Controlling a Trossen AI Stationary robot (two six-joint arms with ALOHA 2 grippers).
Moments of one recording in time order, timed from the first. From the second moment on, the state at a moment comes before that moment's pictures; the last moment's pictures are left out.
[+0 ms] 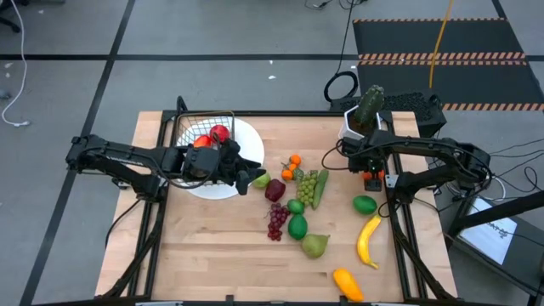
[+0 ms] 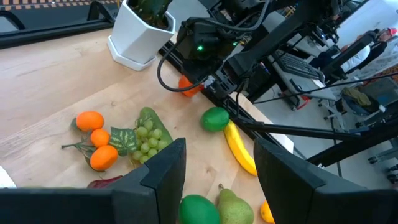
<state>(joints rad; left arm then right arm) -0.13 1.26 1.12 -0.23 -0.30 -0.77 -0.49 1.28 0.69 -1.25 0.11 -0.31</state>
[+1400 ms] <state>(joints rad) -0.13 1.26 1.12 -0.19 -0.32 -0.77 -0.49 1.10 1.03 -1.32 -0.22 0.06</state>
